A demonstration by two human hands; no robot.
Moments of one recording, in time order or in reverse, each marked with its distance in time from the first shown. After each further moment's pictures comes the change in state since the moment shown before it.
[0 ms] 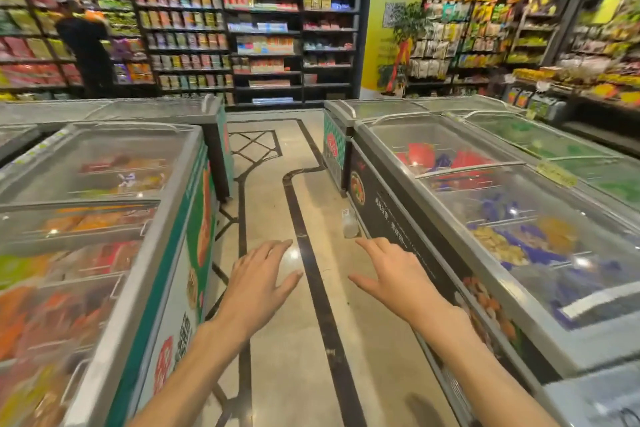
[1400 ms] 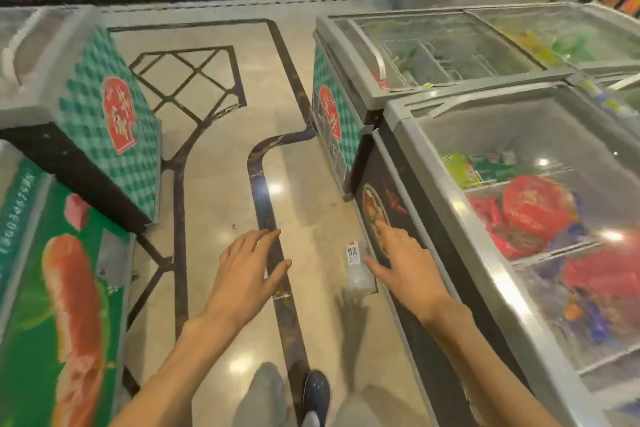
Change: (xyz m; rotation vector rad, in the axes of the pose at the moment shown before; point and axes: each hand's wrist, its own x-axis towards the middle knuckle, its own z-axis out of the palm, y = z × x) left_hand 1.100 -0.344 0.338 -0.087 -0.244 -0.099; right_hand 1.117 0.358 0.236 0.124 -0.258 0.302
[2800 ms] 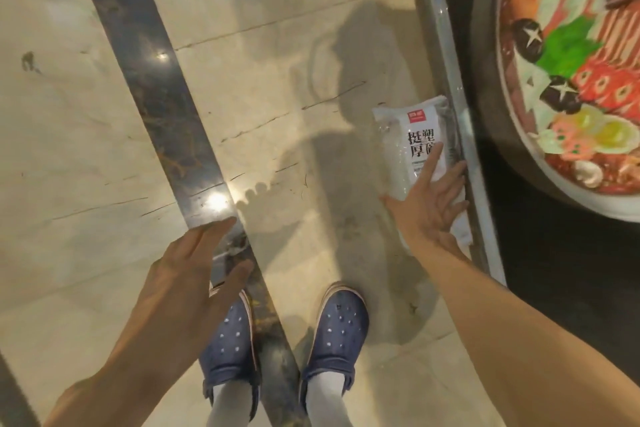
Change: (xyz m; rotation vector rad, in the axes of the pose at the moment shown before) left_hand 0.263 -0.311 0.619 -0.195 -0.606 -0.363; right_hand 0.439 0.303 0.735 -0.147 -0.159 0.690
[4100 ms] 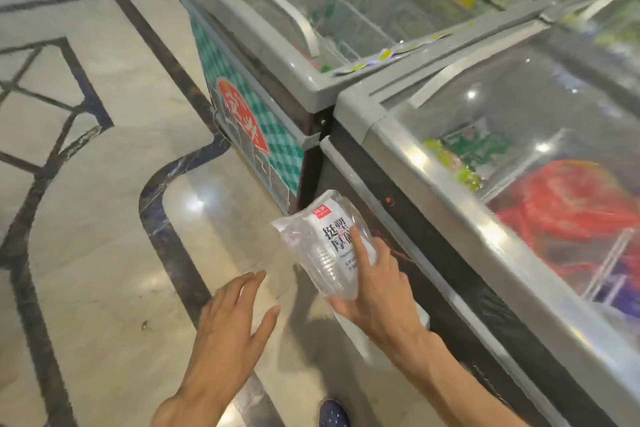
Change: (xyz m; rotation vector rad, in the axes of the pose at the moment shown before) left_hand -0.222 0.252 -0.305 0.158 0.322 0.518; right_hand -0.272 -0.006 -0.544 0.230 0.206 -0.326
